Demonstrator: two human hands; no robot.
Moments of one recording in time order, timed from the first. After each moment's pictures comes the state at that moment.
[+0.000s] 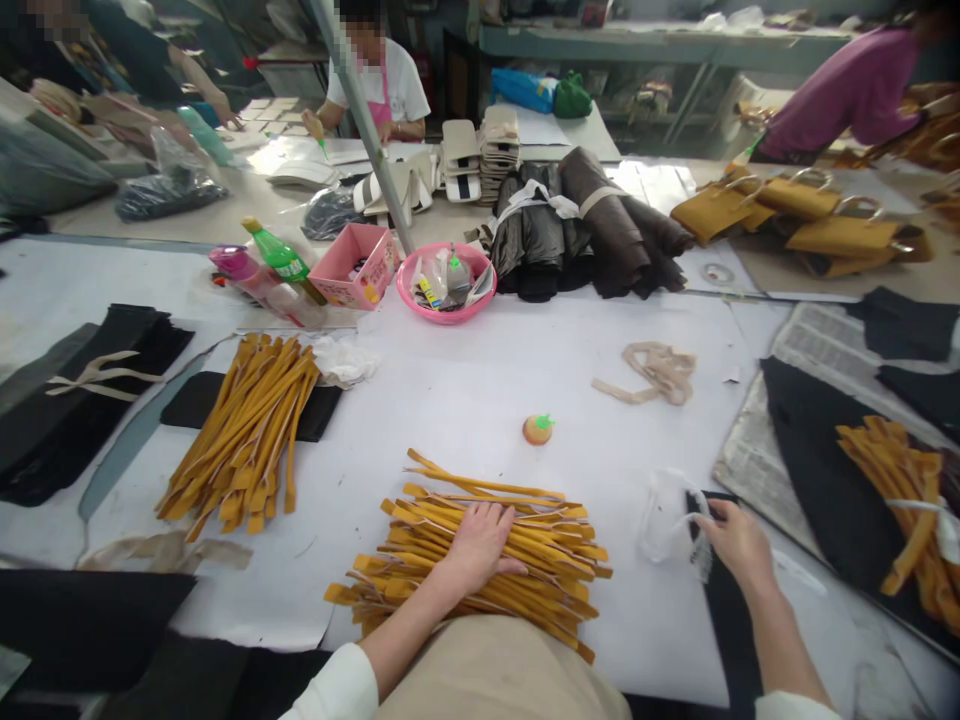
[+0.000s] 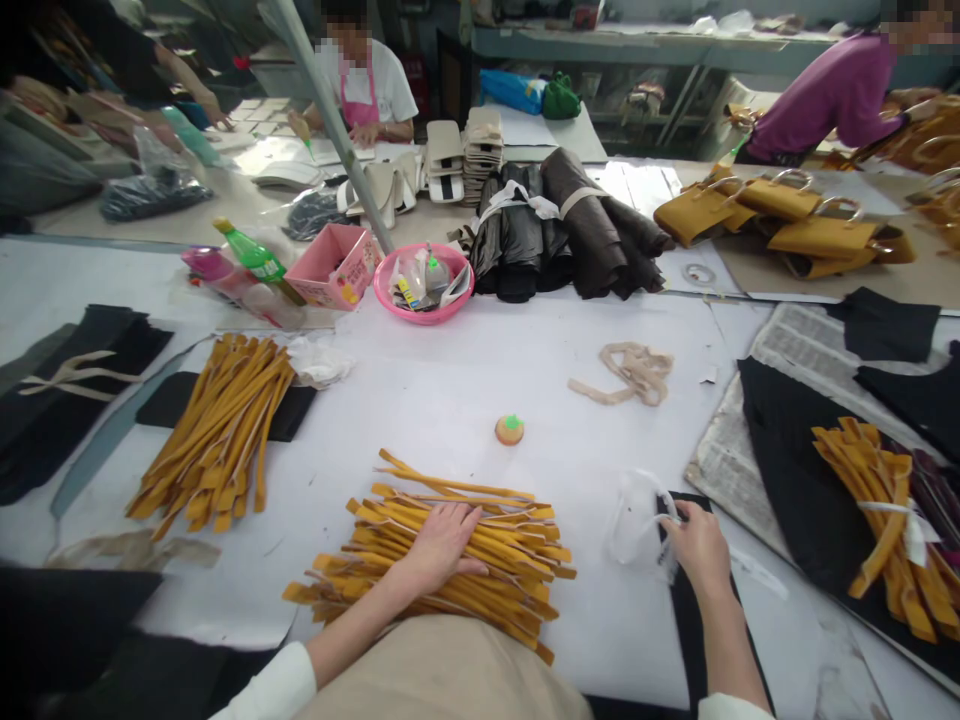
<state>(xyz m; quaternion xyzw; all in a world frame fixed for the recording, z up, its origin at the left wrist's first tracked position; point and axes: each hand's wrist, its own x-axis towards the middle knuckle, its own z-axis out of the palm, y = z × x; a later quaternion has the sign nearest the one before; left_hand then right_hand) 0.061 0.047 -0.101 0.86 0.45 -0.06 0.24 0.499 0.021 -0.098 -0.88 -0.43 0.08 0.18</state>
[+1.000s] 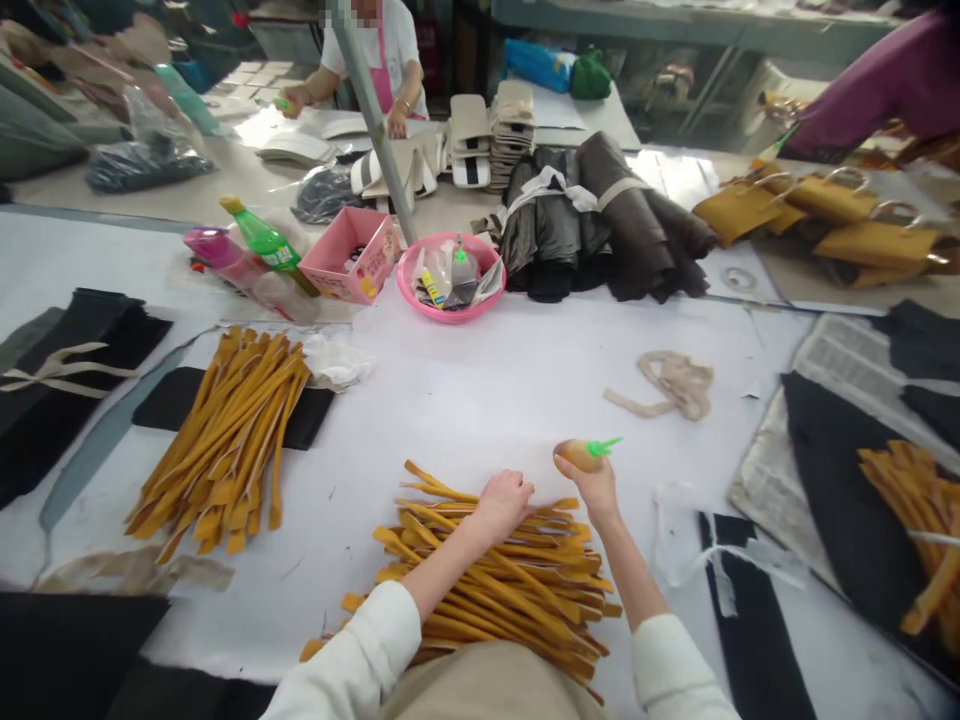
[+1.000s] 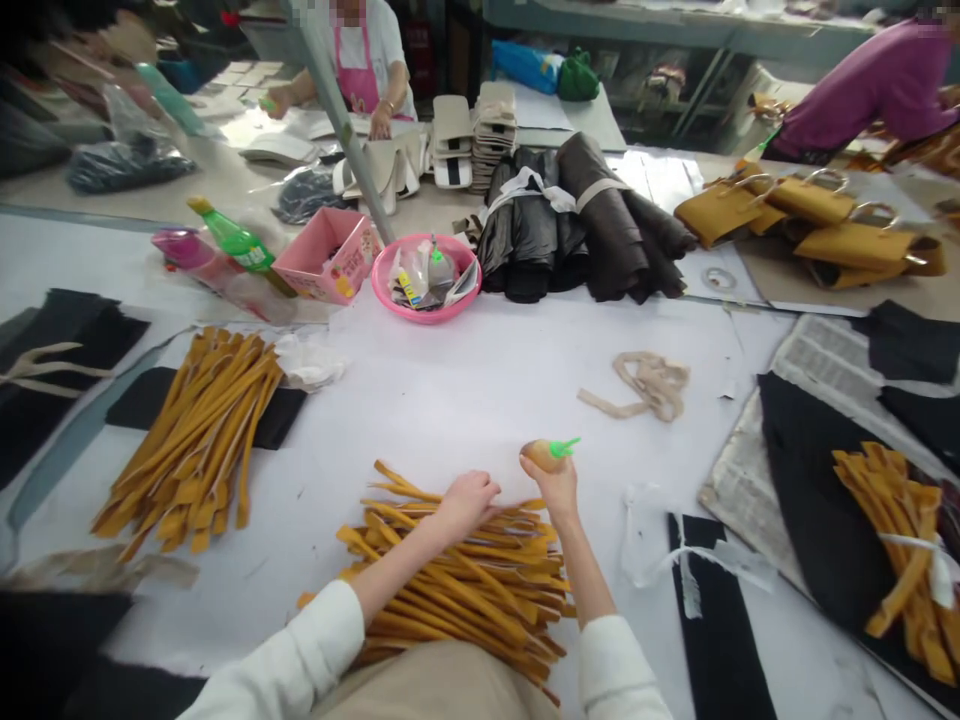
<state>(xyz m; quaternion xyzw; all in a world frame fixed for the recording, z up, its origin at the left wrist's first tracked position) 0.092 0.144 -0.114 0.83 0.45 -0.04 0.31 0.287 0.156 -0.134 -0.71 -0.42 0.41 0.39</state>
